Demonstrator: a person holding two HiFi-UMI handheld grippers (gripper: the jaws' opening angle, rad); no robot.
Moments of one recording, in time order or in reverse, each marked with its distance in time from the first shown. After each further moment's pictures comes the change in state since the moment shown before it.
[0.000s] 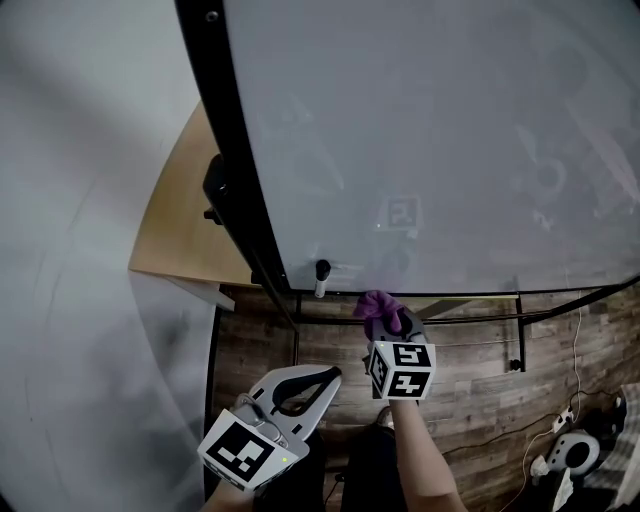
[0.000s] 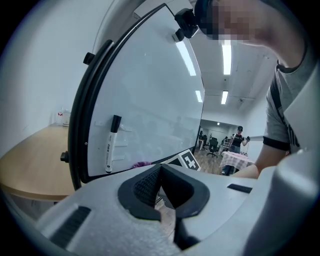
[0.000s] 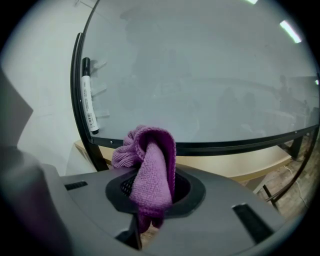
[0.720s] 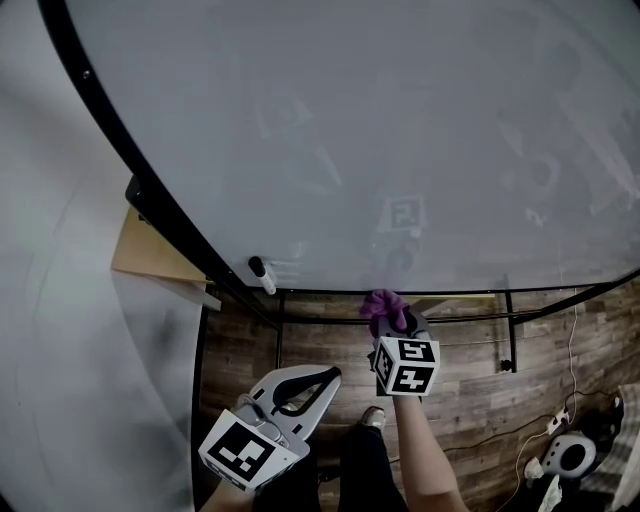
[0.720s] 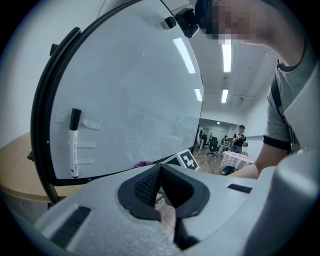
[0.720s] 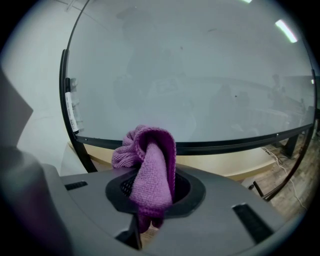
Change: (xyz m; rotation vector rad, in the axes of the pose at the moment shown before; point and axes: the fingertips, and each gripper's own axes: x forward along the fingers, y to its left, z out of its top) left arm 0.061 -0.058 0.010 0.006 0.007 0.003; right arm -0.029 -0.093 -0.002 0.022 0.009 -0.036
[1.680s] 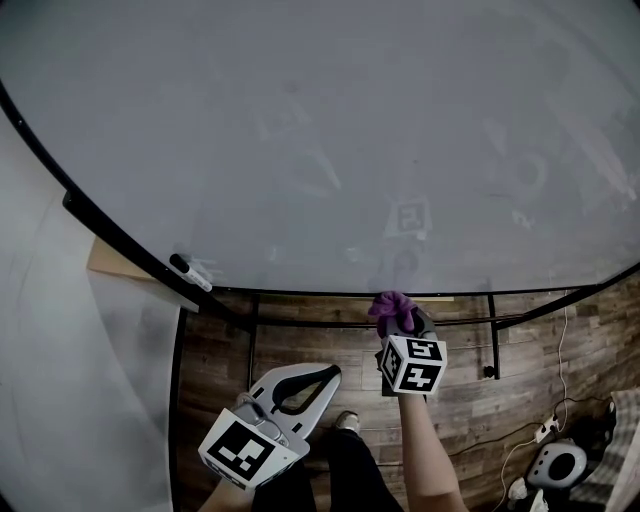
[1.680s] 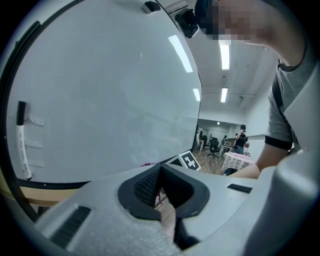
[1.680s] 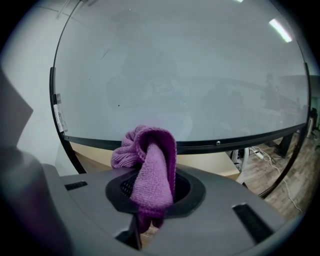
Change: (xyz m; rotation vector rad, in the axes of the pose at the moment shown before) left arm 0.092 -0.071 0.013 0.016 -0.024 0.004; right arm -0.031 -0.134 -0.003 0.021 0.003 -0.039
